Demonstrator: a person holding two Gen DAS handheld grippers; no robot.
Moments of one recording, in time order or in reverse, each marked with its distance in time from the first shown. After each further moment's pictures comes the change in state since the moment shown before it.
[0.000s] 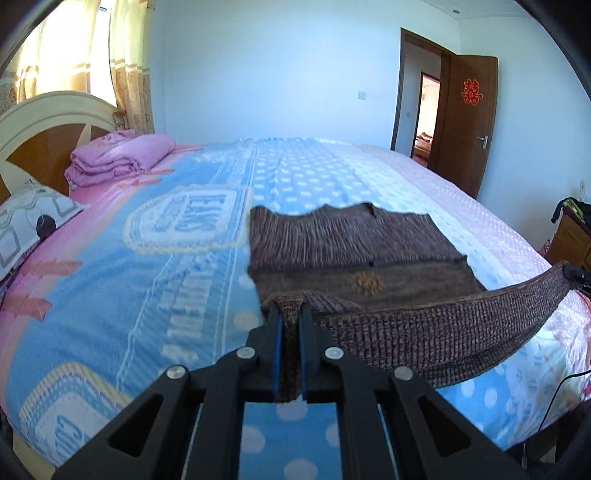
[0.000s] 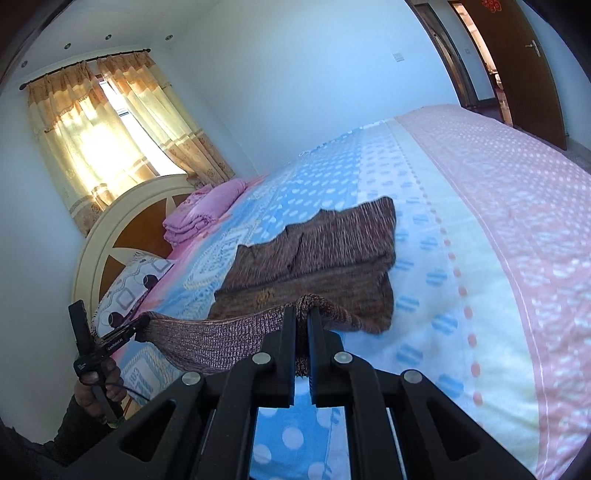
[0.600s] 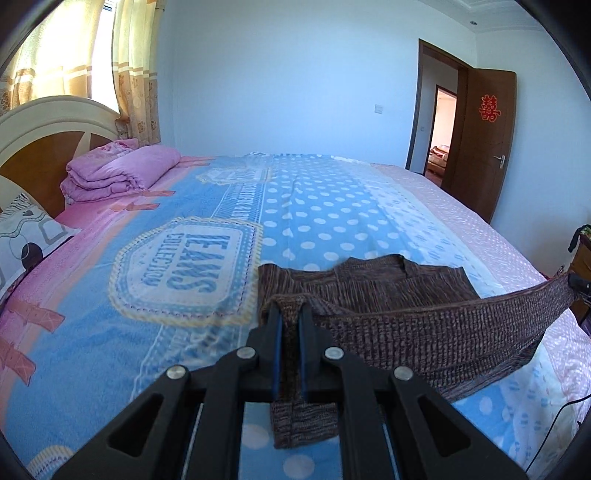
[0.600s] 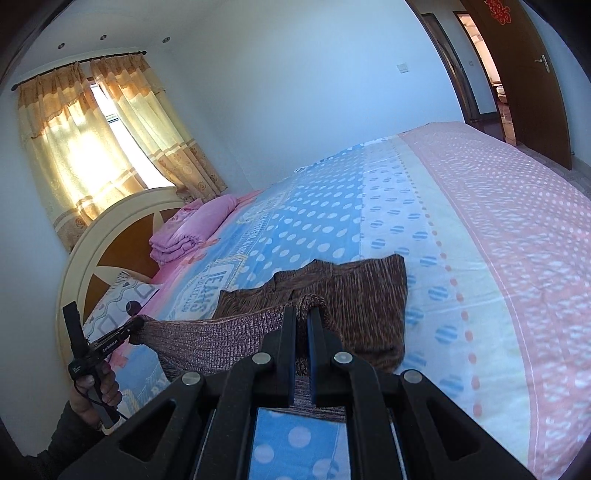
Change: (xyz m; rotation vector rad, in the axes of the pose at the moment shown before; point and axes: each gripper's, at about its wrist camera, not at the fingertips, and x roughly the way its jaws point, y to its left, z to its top) left arm 0.084 0.019 0.089 -0.040 -0.031 0.034; right arm 0.089 -0.011 0.101 -0.019 -0.015 -0.035
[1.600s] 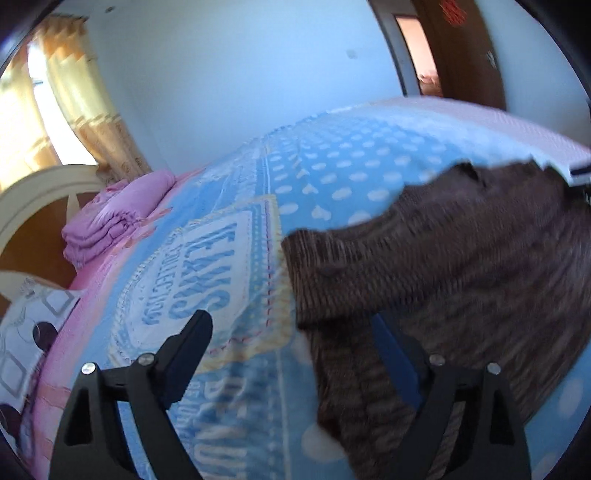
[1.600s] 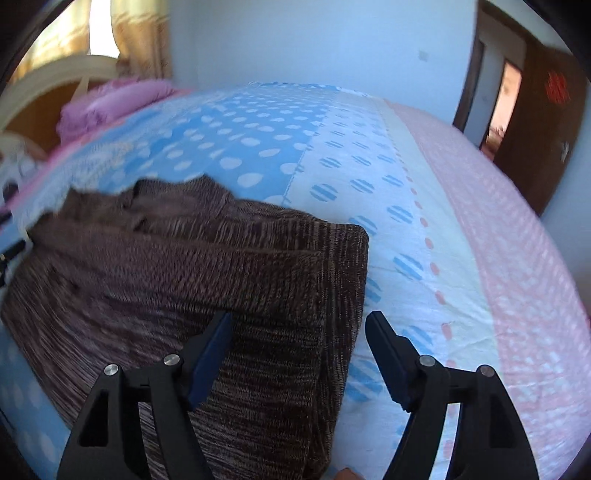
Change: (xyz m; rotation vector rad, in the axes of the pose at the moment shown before) left arm 0.120 -0.006 -0.040 0.391 0.070 0.191; right arm 0.206 -0.035 -0.022 -0.438 0.288 -0.450
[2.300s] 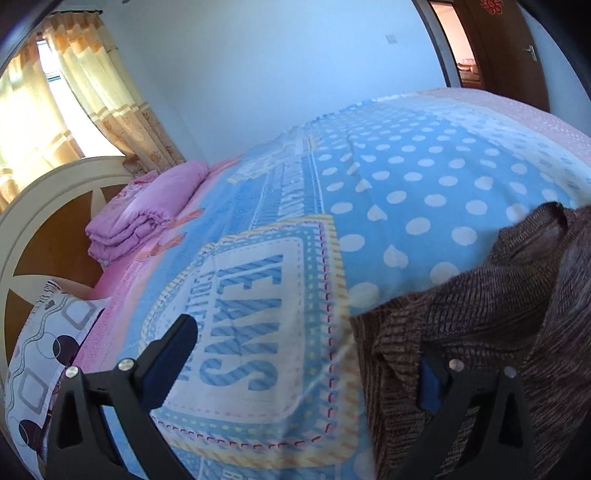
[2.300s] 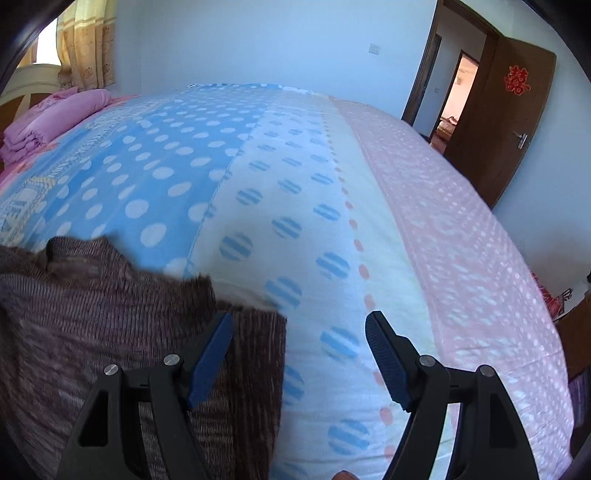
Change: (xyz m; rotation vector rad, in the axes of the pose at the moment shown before) left arm 0.073 0.033 0.072 -0.062 0.079 0.147; right arm 0.032 -0.055 0.045 0.164 0.023 -0.111
